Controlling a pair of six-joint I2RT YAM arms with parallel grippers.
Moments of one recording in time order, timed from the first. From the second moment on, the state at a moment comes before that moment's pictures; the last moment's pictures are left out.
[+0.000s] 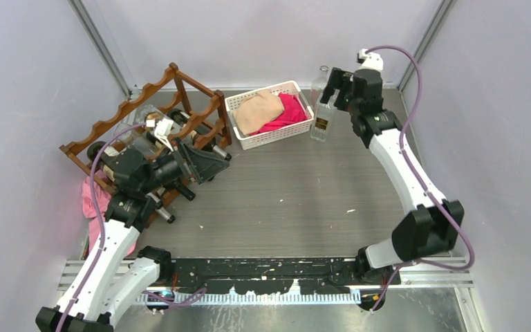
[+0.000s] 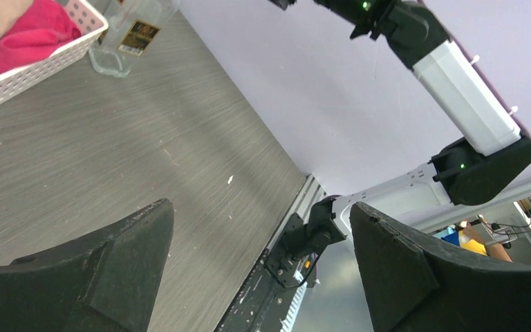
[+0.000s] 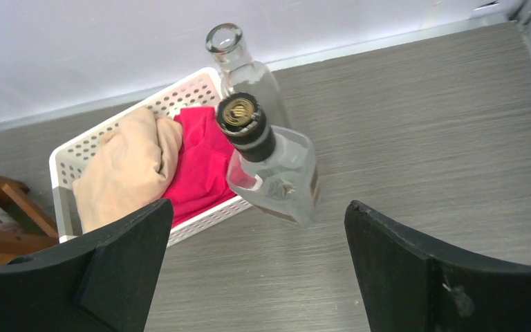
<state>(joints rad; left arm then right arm) -0.26 0.72 0.74 0.05 0.73 -0.79 0.22 1.40 1.36 -0.28 0.21 0.31</state>
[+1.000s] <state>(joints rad) -0.26 0.75 0.70 0.05 0.74 -0.76 0.22 1.82 1.76 -0.45 0.22 0.06</state>
